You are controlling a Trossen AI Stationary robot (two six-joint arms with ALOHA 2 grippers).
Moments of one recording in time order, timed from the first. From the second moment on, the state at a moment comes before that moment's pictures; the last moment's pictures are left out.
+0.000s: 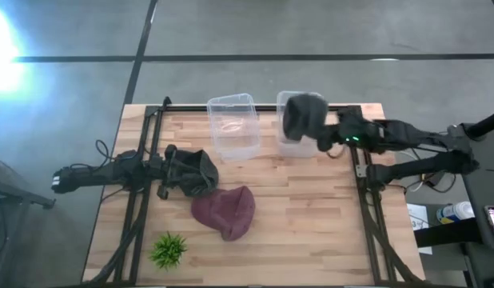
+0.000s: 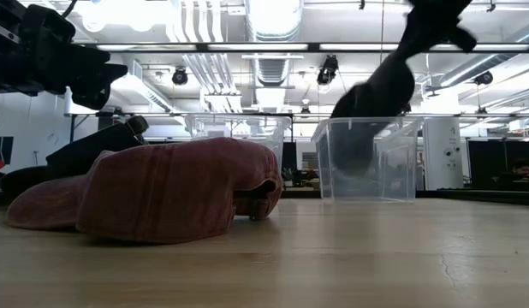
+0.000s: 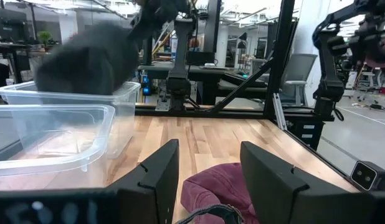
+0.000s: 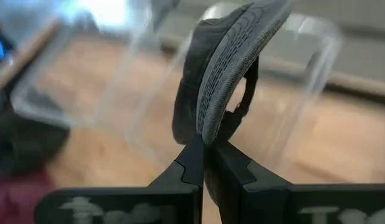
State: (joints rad) left arm 0.07 0.03 0.01 0.04 0.15 -0.07; right arm -0.15 0.93 1.05 -0.93 0.51 0.85
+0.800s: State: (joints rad) left arm 0.07 0.03 0.01 0.04 0.15 -0.07; right arm -0.53 1.01 1.03 -0.76 0.11 0.63
